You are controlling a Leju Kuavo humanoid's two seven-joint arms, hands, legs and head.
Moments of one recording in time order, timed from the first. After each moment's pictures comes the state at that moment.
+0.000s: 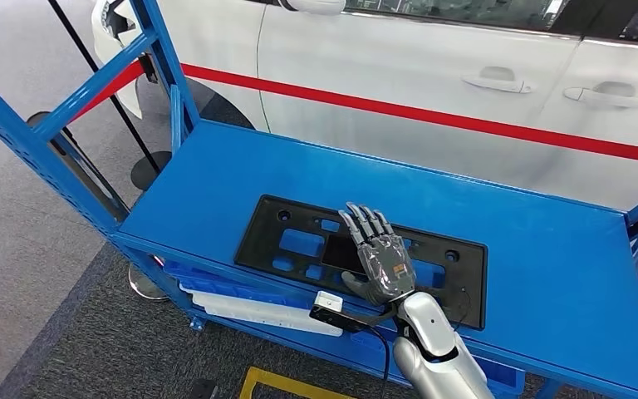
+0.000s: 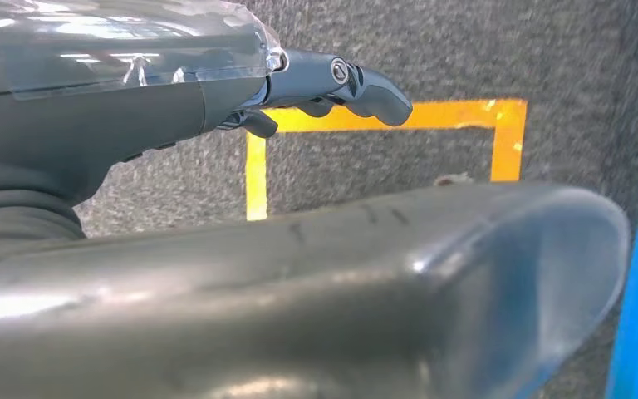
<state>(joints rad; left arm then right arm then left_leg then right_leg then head) -0.08 -0.20 0.87 -0.19 -0.93 0.05 -0.31 -0.41 0.13 0.53 -1.09 1.16 -0.56 -0.21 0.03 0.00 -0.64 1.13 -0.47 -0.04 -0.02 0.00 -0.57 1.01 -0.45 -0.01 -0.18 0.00</state>
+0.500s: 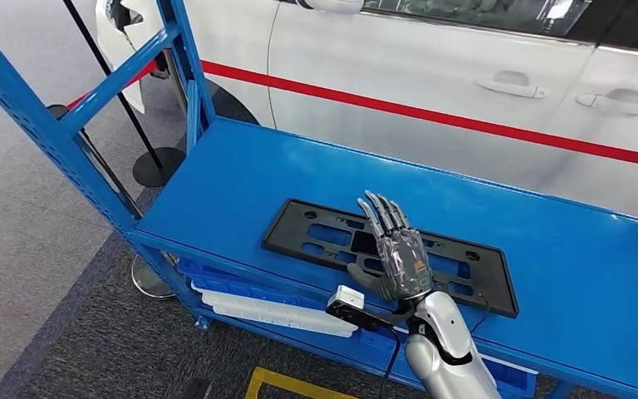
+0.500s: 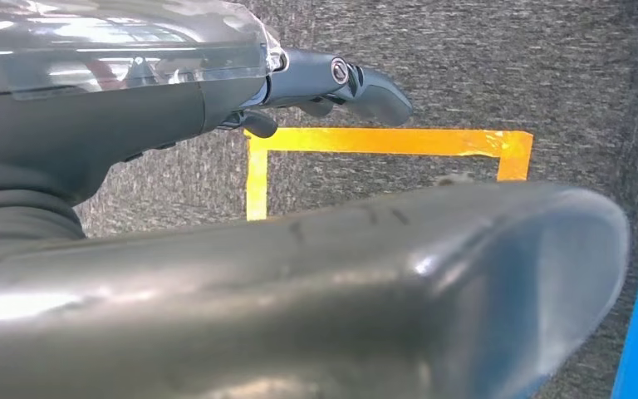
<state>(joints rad) -0.08 -0.20 0.90 -0.19 -0.93 0.05 -0.31 -0.37 0.11 0.48 -1.24 0.98 -0.54 -0.29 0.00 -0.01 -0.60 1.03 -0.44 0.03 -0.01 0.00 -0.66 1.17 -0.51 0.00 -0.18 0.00</state>
